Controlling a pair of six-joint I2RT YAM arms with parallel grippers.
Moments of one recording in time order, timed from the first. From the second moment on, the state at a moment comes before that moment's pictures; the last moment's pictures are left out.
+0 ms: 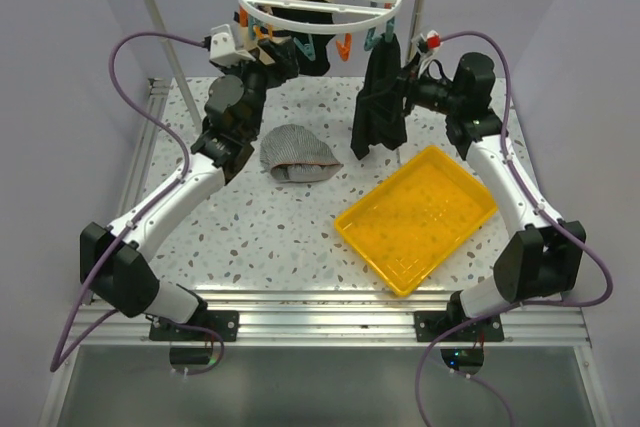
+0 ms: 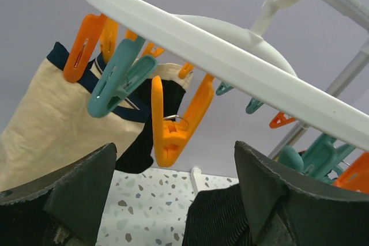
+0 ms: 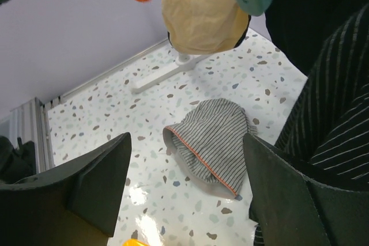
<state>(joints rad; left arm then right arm) -0.53 1.47 1.33 0.42 -0.43 -0.38 0.17 1.51 1.38 0.07 -0.89 0.19</state>
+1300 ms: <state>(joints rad) -0.53 0.69 0.59 -0.08 -0.49 -0.46 0.68 1.59 1.18 -0.28 -0.53 -0.86</state>
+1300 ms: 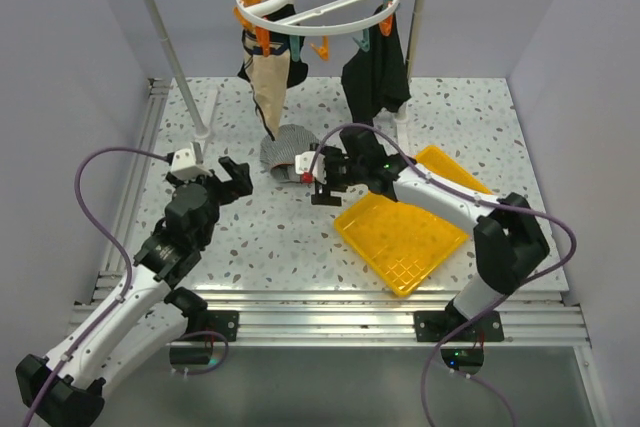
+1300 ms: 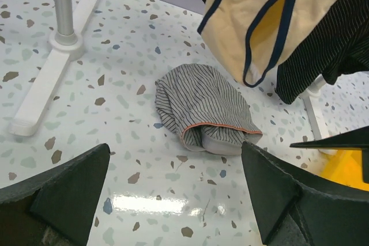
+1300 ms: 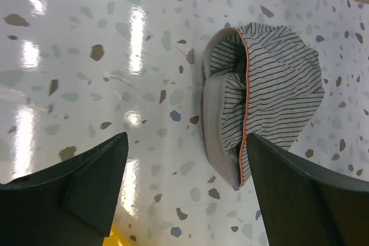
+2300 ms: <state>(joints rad) -0.53 0.57 0.54 -0.26 -0.59 -0.63 0.73 2.13 1.46 0.00 -0.08 -0.60</state>
